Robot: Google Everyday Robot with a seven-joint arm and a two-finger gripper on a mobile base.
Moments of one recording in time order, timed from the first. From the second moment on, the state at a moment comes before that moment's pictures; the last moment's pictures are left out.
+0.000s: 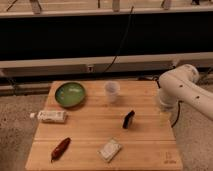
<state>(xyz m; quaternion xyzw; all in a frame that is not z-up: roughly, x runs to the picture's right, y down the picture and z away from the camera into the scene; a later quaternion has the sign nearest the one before) 0.268 0.118 0.702 -0.29 0.02 0.01 0.96</state>
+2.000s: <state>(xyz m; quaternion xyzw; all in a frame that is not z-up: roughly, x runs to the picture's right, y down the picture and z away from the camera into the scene) 0.230 0.135 0.732 -0.31 0.02 -0.04 0.95</state>
